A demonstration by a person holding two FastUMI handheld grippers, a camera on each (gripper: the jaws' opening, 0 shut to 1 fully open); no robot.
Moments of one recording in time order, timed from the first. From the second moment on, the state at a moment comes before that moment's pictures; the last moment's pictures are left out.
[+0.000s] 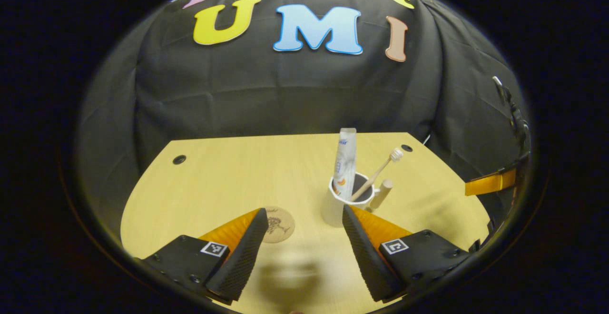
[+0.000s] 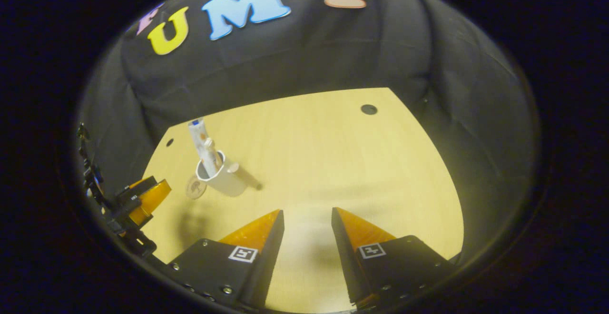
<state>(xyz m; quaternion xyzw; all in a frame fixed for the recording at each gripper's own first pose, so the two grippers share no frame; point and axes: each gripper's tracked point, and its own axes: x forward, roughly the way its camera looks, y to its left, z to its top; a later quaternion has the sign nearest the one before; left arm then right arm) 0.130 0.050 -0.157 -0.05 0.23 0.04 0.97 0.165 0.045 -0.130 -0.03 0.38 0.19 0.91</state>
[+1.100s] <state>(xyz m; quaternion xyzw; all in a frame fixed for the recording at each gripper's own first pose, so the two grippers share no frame) -0.049 0.213 -0.193 -0.13 0.28 0.26 0.91 0.259 0.172 -0.160 -0.40 0.42 0.41 0.70</state>
